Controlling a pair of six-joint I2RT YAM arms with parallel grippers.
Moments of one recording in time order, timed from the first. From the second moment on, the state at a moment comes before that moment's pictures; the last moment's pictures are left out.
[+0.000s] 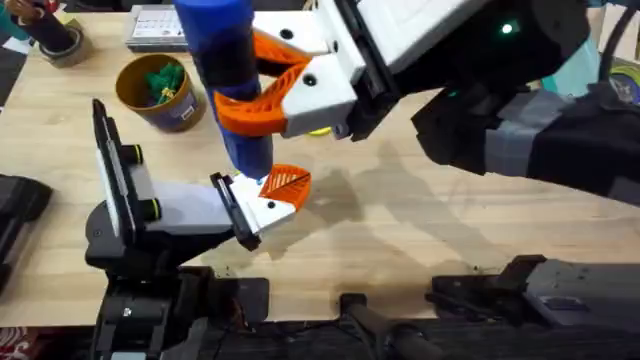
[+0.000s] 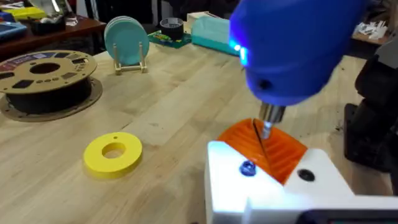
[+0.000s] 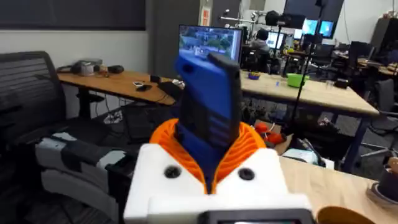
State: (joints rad) left arm -0.01 0.01 0.01 -0.11 1.05 0.03; right arm 0.71 1.48 0.87 1.18 -1.13 0.40
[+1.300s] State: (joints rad) left arm -0.01 0.01 0.01 -0.11 1.05 0.03; right arm 0.72 1.50 0.87 1.15 -1.17 0.32
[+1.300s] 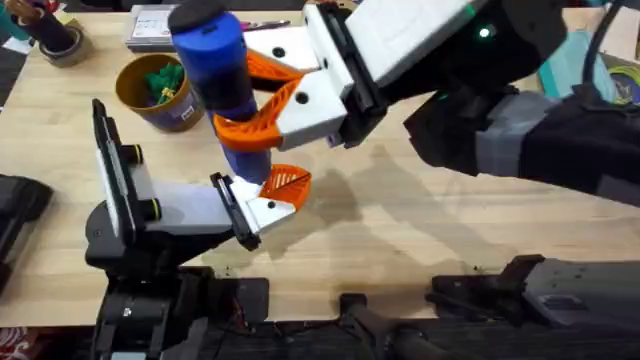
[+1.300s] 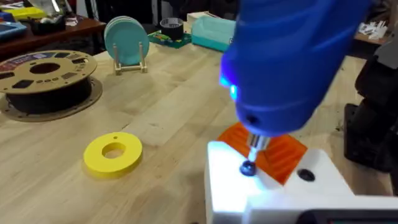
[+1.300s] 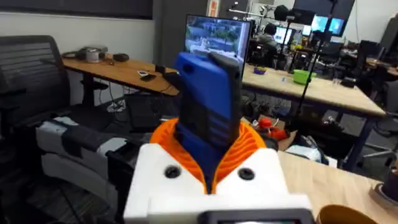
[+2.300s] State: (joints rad) left arm -0.01 0.01 0.01 -0.11 1.05 0.03; right arm 0.72 1.52 0.87 1.13 -1.17 0.31
